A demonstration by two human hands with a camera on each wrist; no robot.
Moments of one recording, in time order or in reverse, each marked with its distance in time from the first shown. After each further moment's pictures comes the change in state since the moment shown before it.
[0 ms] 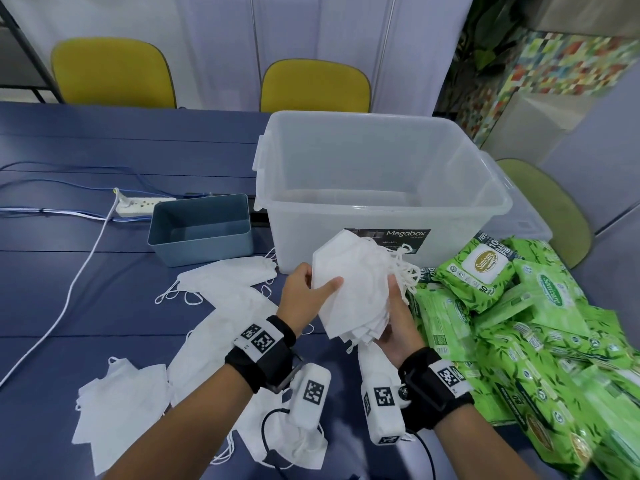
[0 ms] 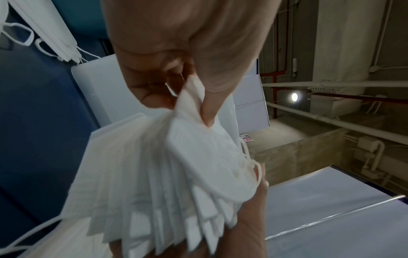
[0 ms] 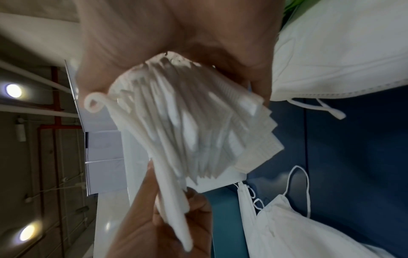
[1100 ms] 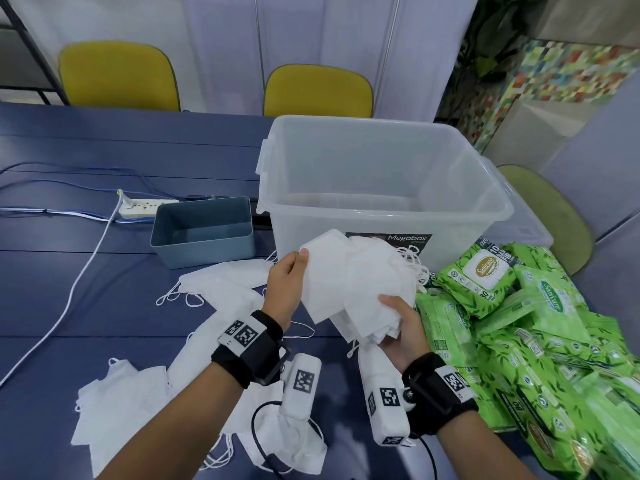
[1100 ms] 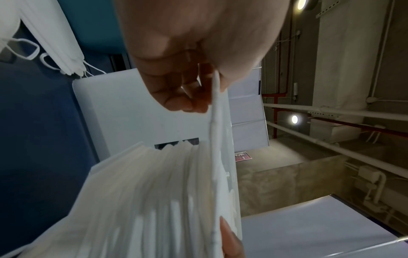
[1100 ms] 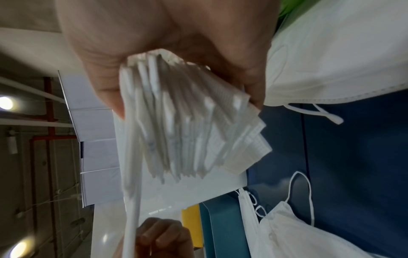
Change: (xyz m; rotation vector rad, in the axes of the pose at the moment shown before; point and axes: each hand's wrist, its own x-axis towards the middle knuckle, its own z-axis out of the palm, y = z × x) left_hand 0.009 0.012 -0.019 -0.232 0.068 0.045; right_hand -0.013 -0.008 -0.002 0.067 -0.110 0.027
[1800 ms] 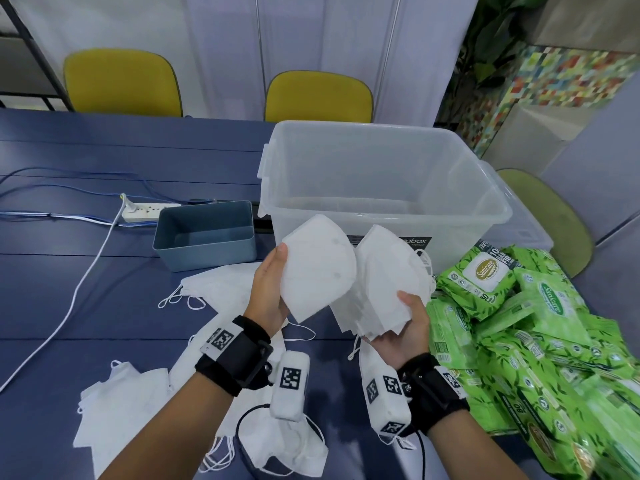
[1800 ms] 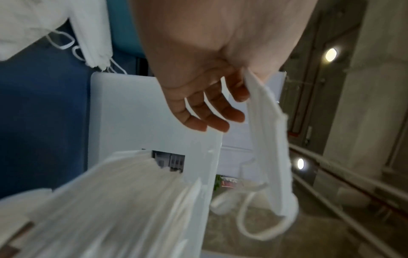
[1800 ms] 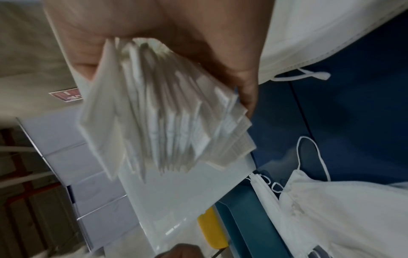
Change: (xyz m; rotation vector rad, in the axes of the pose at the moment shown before) left_hand -0.016 0.024 -0.018 -0.454 -0.097 -0.105; right_hand 0.001 0.001 0.007 0.363 0.025 -0.044
